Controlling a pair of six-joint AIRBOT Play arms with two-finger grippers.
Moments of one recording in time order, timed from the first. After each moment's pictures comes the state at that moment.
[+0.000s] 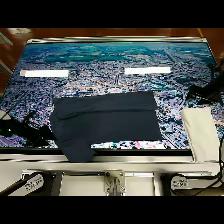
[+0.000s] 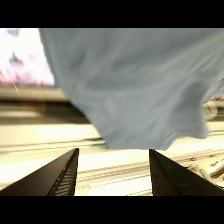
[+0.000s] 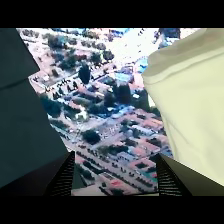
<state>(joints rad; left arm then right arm) 0.39 -1.16 0.68 1.11 -1.48 -1.40 -0.34 -1.56 1.60 -1.44 1.56 1.47</state>
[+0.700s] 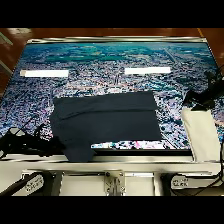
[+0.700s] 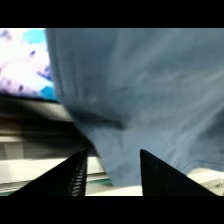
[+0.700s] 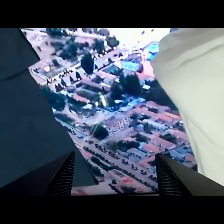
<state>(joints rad) 0.34 -1.12 0.38 1.00 -1.19 -1.35 -0.37 -1.57 1.47 -1.36 1.51 1.46</state>
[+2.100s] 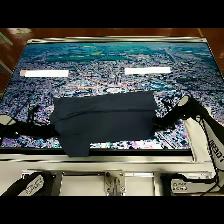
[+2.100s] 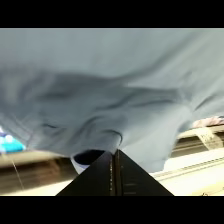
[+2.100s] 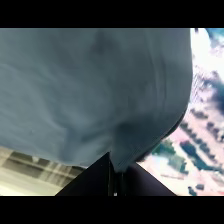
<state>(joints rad) 0.28 -1.02 0.64 0.99 -1.25 -1.22 -0.10 -1.51 0.97 -1.16 1.29 1.36</state>
